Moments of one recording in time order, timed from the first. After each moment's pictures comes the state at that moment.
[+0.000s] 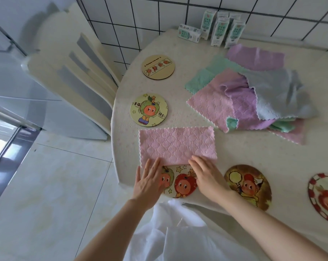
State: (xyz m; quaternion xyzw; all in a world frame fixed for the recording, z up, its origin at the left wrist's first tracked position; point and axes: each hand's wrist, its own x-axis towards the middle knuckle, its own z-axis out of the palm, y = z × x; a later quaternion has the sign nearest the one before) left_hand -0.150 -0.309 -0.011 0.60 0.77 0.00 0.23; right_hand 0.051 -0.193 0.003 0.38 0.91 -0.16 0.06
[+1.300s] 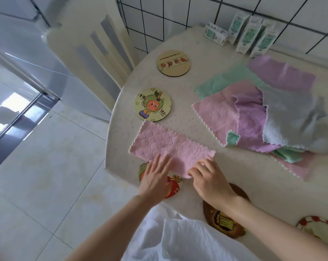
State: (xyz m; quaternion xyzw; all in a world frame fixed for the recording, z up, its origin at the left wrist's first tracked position) left_hand -0.071 -0.262 0.003 0.55 0.80 0.09 0.22; right_hand 0.090 -0.129 0.033 0.16 0.98 -0.08 -0.09
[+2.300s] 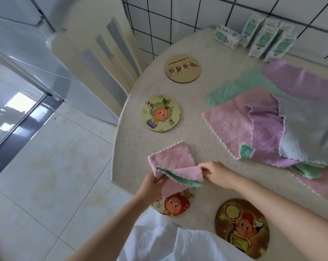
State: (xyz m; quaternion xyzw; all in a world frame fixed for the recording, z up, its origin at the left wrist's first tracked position) left_hand -0.119 -0.252 0.023 0.13 0.76 0.36 0.53; right_hand 0.031 -0.056 0.022 0.27 0.83 -0.42 0.22
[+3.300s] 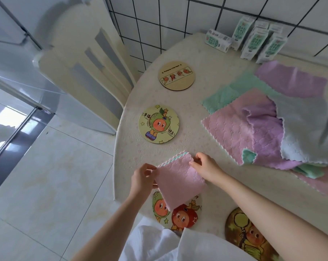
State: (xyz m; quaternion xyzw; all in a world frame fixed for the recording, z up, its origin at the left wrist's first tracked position) left_hand -0.181 -0.226 0.012 0.10 0.81 0.40 0.42; right_hand -0.029 -0.060 0.009 0.47 0.74 -0.47 0.10
